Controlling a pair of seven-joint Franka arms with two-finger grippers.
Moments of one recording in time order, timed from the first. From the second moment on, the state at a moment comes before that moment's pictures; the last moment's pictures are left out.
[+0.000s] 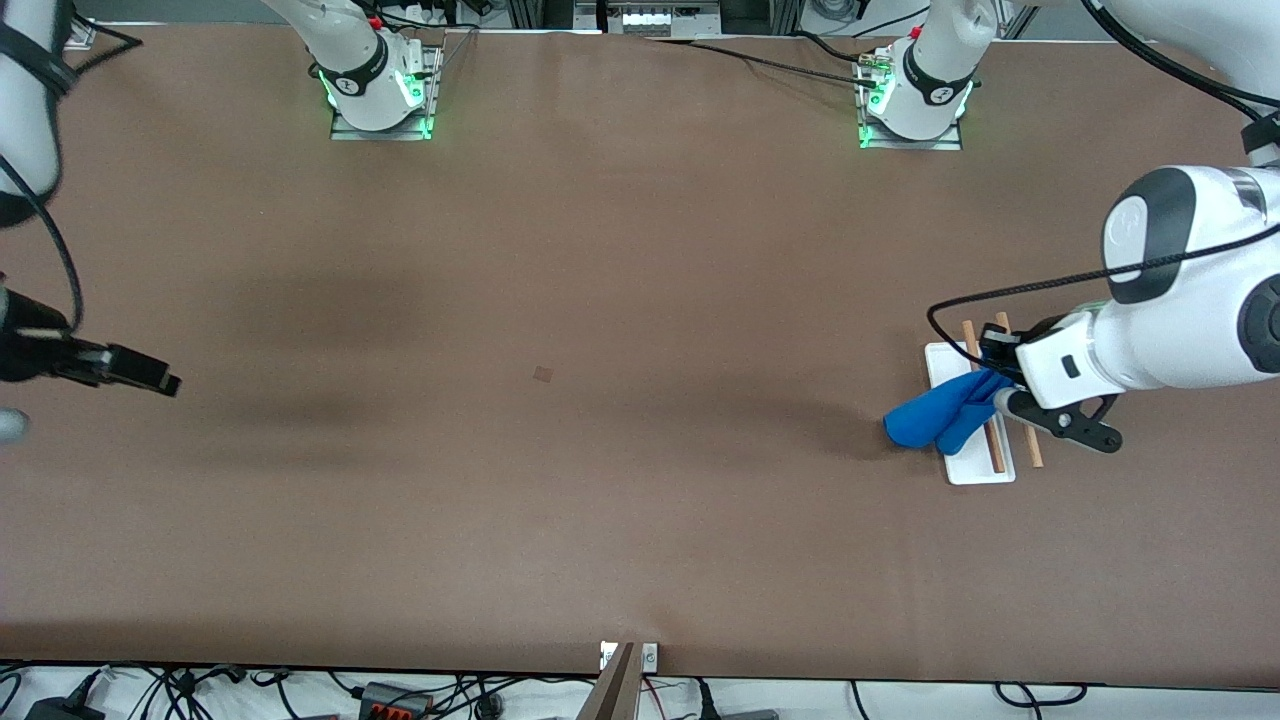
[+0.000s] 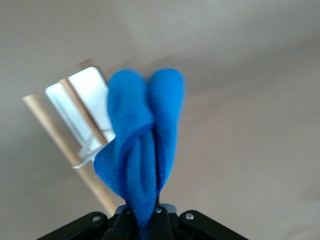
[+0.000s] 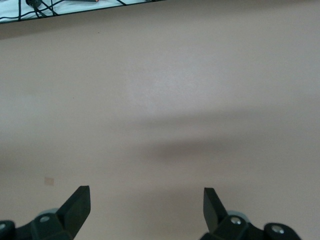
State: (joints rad) left arm -0.31 0.45 0.33 -1.42 -0.20 1.59 0.42; right arm 0.02 0.35 -0.10 -1.28 0.11 1.67 0.02
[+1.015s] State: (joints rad) left arm -0.32 0.32 0.45 -1.70 -0.21 1.74 0.64; right arm 0.01 0.09 -0.07 -1.65 0.00 1.73 0.00
